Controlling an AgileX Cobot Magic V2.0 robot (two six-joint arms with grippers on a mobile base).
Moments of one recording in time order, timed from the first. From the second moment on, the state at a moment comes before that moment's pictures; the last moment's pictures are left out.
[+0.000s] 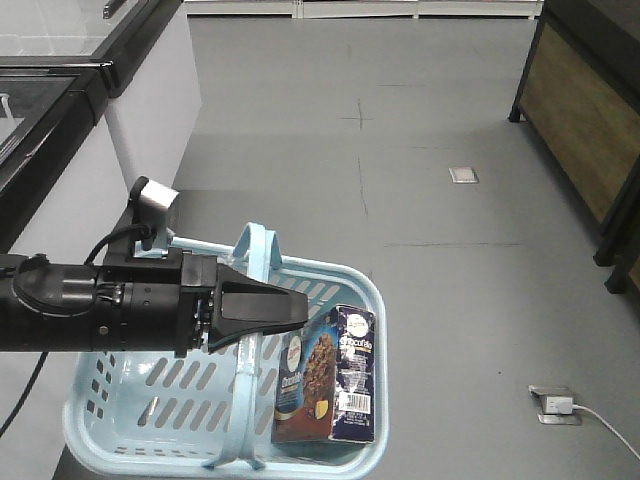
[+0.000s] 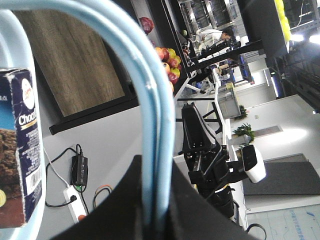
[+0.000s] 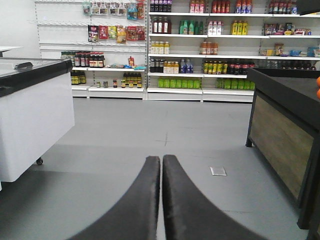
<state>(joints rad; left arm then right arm) -0.31 1.42 -0.78 -1.65 1.06 0.94 0.03 -0.01 0.03 -0.10 0.03 0.06</state>
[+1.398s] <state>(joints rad) -0.31 1.42 -0.78 -1.65 1.06 0.94 0.03 -0.01 0.03 -0.10 0.03 0.06</state>
